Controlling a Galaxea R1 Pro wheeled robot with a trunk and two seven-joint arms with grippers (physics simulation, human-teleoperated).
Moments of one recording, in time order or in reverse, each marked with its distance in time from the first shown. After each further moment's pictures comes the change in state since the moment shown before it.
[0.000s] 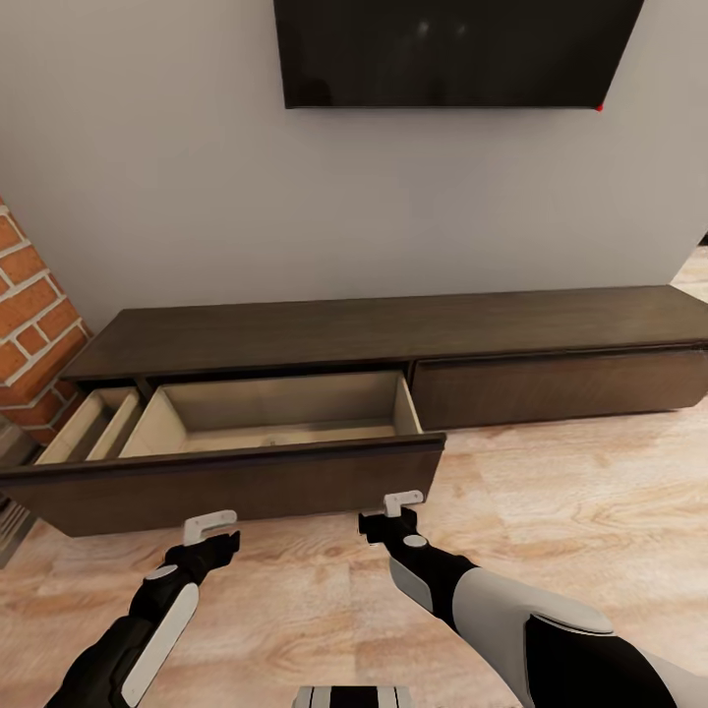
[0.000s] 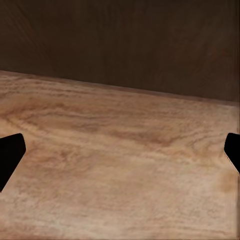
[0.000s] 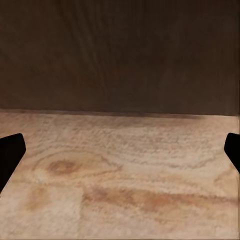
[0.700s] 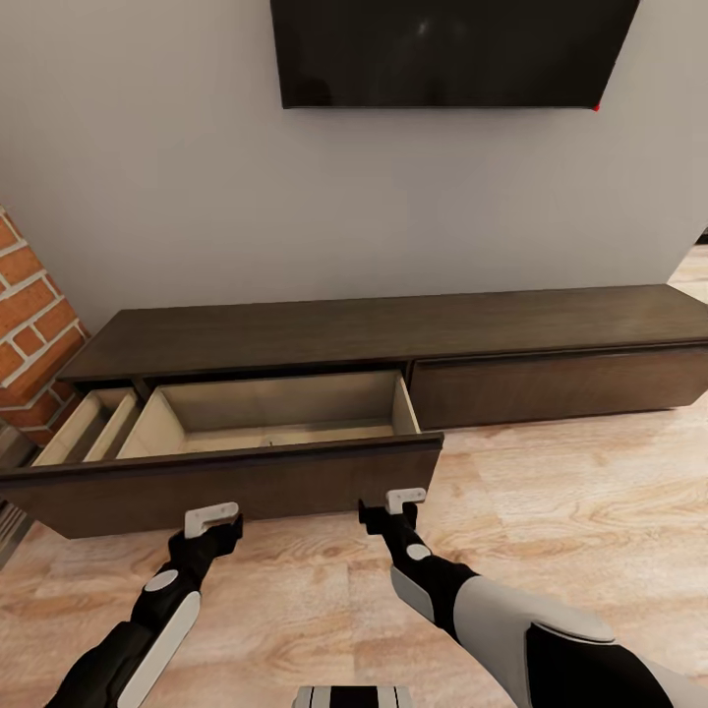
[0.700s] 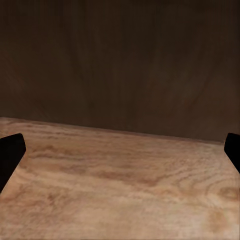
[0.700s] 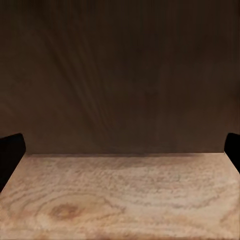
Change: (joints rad) left arm 0.011 0.033 -0.076 -0.029 -0.003 -0.183 0.003; right arm 0.023 0.000 0.006 0.004 0.003 -0.215 0.002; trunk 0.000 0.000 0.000
